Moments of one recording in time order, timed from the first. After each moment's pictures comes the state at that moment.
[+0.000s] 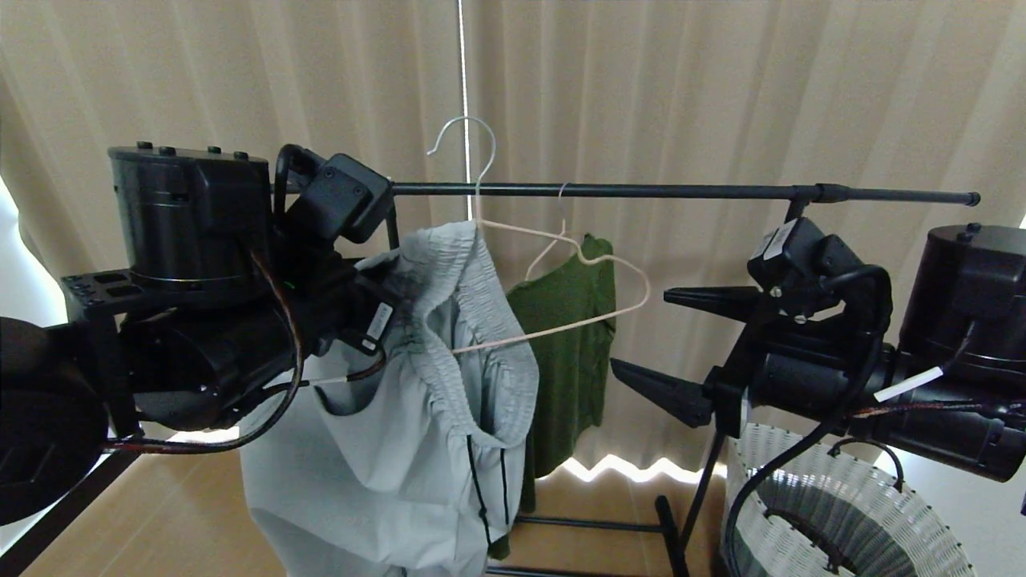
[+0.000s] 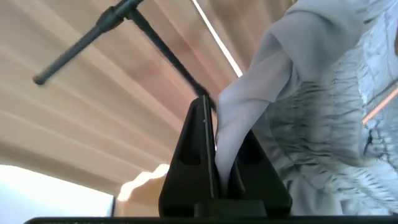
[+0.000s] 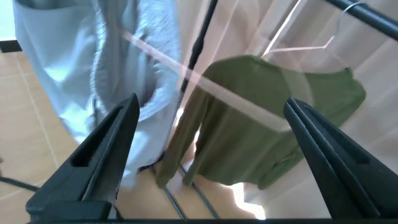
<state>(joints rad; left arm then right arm) -0.60 1.56 -0.95 -0.38 0.44 0.37 0.58 1.53 -0.70 -0.62 0.21 -0.23</state>
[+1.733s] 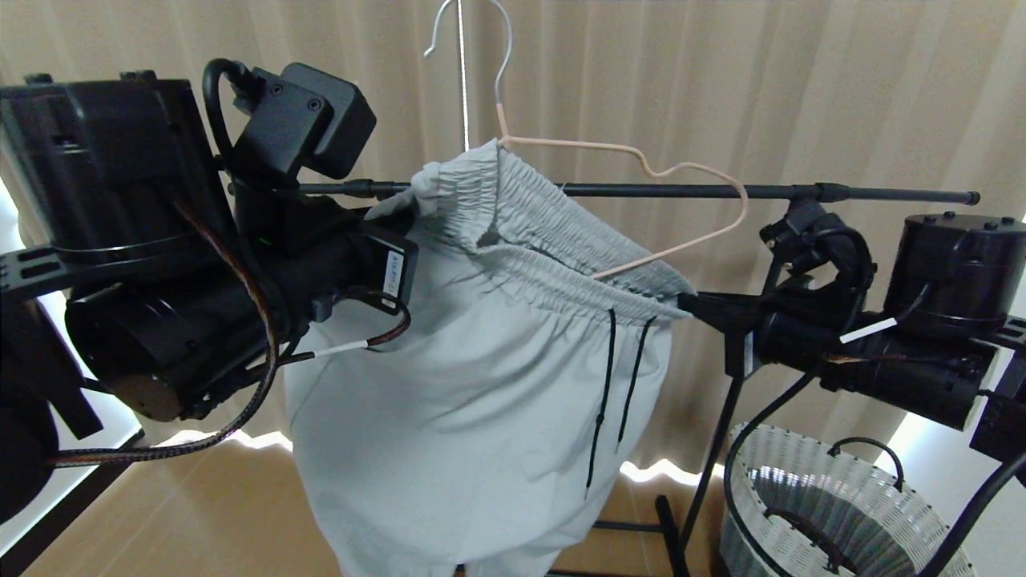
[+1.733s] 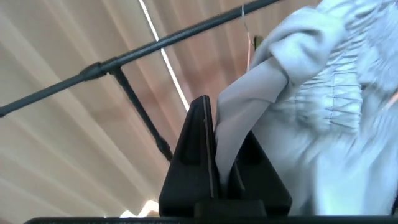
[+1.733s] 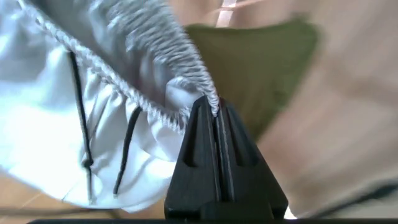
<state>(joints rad) -0.66 1.52 -0.96 -0.51 0.37 0.31 0.37 1.61 -0.75 -0.63 0.13 -0.14</state>
